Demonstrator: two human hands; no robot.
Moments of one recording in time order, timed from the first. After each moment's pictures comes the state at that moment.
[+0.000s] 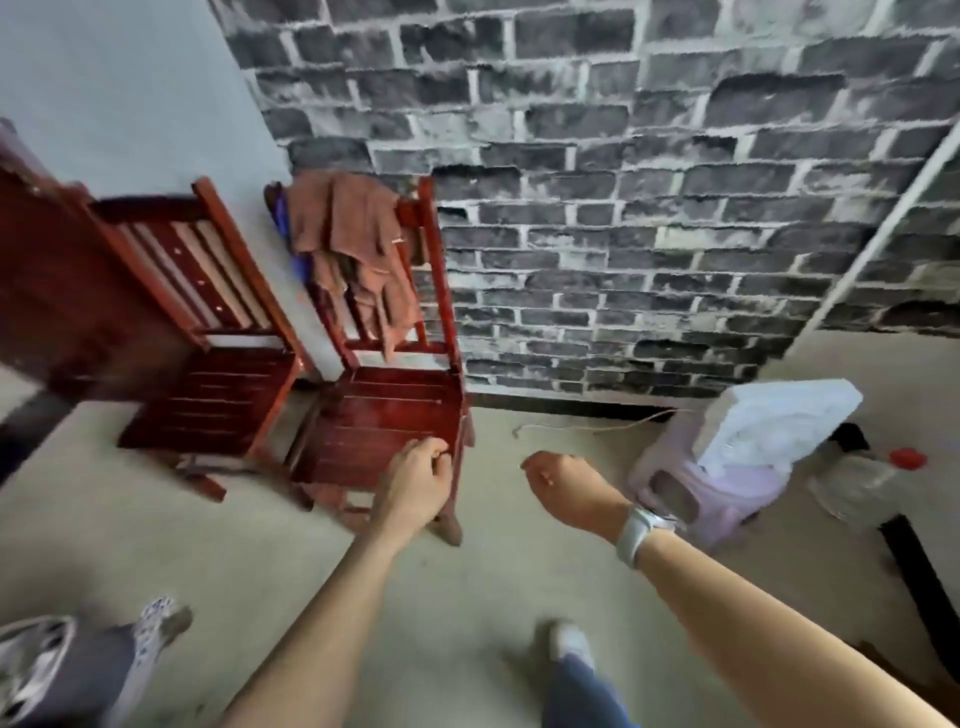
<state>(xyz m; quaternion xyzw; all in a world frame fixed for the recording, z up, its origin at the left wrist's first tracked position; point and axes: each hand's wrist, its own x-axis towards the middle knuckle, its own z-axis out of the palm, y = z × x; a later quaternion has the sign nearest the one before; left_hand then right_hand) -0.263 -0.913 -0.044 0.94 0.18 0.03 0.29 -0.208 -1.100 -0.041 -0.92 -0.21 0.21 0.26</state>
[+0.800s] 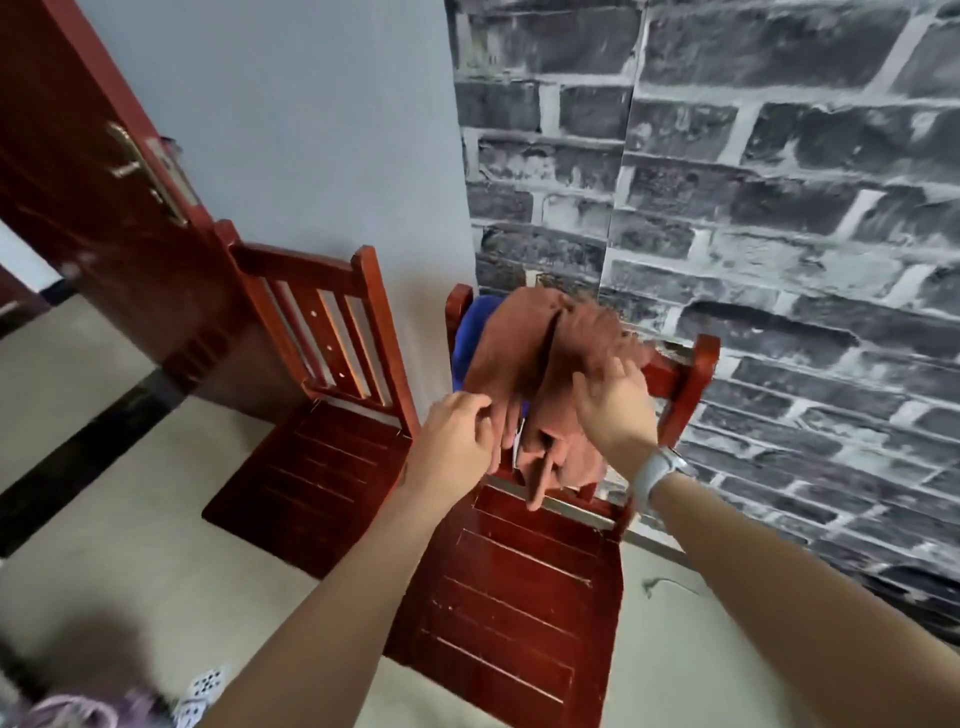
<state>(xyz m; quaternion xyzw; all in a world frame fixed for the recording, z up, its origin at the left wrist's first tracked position) 0.004 -0.540 0.009 0.93 0.22 0.14 0.27 0.134 -0.672 0.007 -0.92 -0.19 0.02 0.34</state>
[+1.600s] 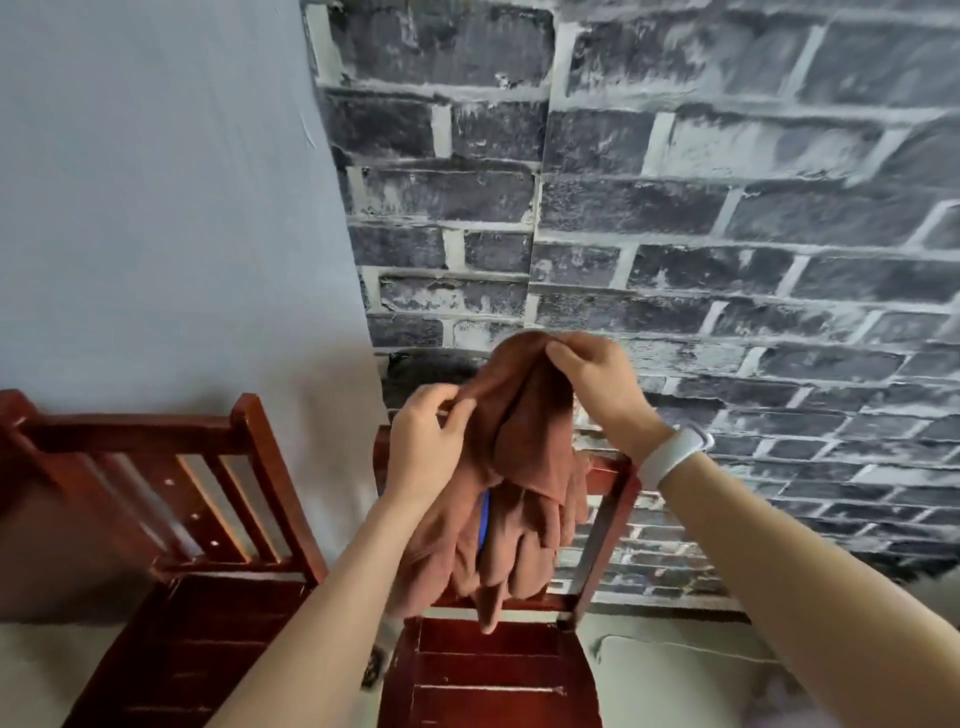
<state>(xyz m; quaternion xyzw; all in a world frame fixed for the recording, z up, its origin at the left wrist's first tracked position) 0.143 -0.464 0.076 0.86 0.08 0.29 0.42 0.203 -0.624 0.142 -0.80 -0.12 -0.02 0.59</state>
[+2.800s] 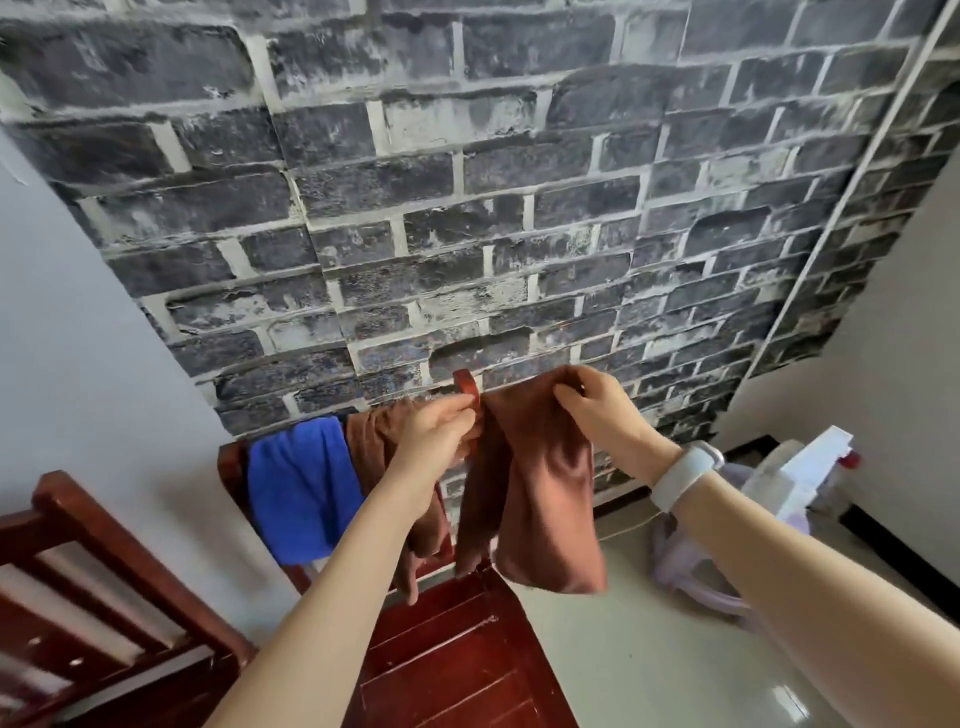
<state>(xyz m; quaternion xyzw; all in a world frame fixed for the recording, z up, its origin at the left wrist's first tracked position) 0.087 -0.612 0.090 0.73 -0.01 -0.11 0.68 0.075 -0.792 0.107 -0.86 0.06 -0.10 0.50</state>
